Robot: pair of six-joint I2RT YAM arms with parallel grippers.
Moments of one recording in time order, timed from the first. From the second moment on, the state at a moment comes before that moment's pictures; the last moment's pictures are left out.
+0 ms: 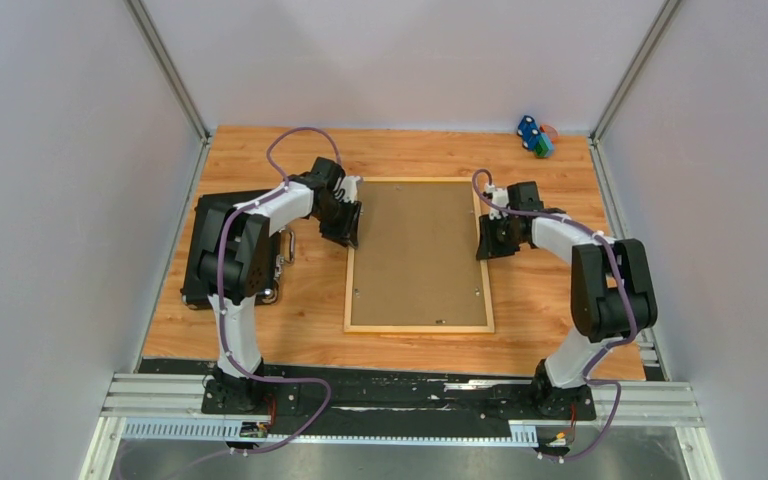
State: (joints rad) left arm -0.35 1.99 1.40 -0.60 0.33 -0.08; right arm 0.13 1.69 0.97 -0.38 -0.32 -0.05
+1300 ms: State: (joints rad) left arm -0.27 1.99 1.40 -0.58 0.32 -0.12; right arm 0.12 1.58 1.03 -0.44 -0.42 -0.14
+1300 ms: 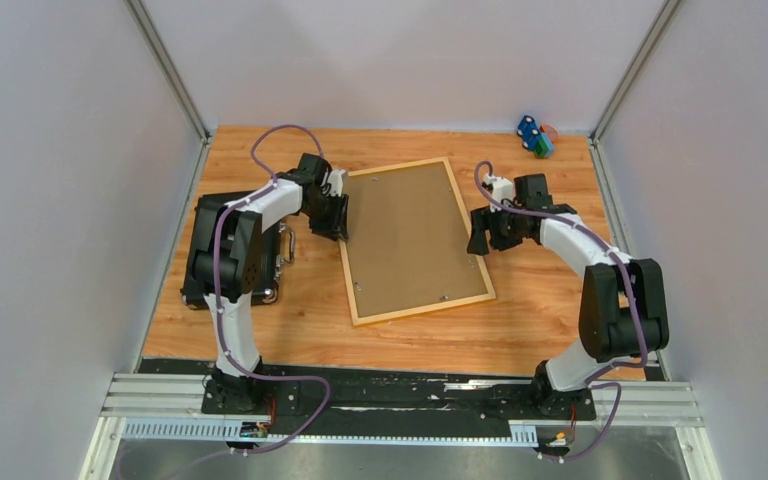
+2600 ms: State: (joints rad) left arm -0.27 1.99 1.40 -0.58 0.32 -0.12; right arm 0.19 1.67 0.96 -0.44 -0.33 -0.15
